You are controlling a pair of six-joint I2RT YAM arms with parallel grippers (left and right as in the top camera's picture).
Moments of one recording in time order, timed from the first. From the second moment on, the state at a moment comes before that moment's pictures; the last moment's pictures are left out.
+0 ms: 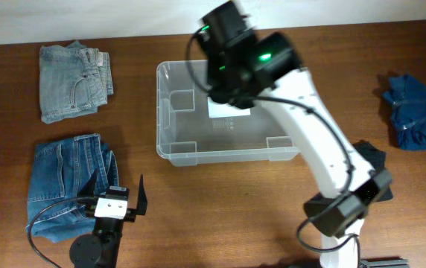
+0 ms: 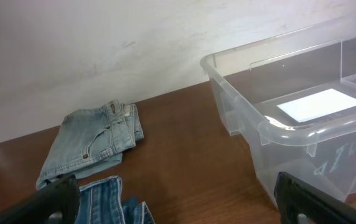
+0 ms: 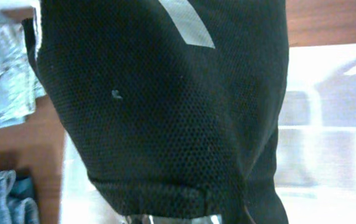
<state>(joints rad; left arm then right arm) 0.01 0.01 0.01 -0.07 0.12 0.25 0.58 2.04 2.32 -1.27 0.20 0.57</state>
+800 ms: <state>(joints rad) 0.01 0.01 0.01 -0.07 0.12 0.25 0.65 2.36 2.30 -1.24 0.22 0.76</state>
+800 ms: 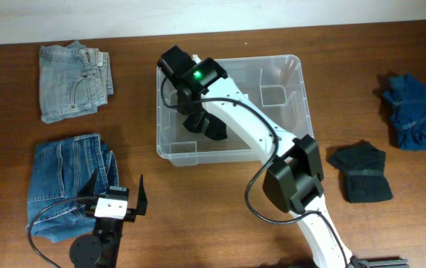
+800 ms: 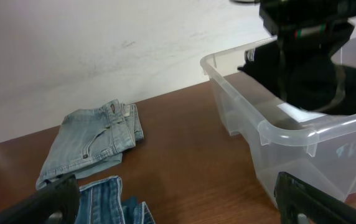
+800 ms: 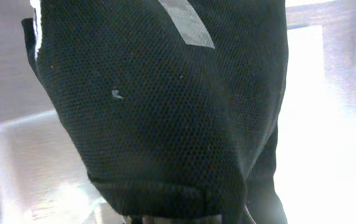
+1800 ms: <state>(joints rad) 0.01 0.01 0.01 -0.07 0.12 0.25 0.66 2.40 2.30 -1.17 0.16 0.69</state>
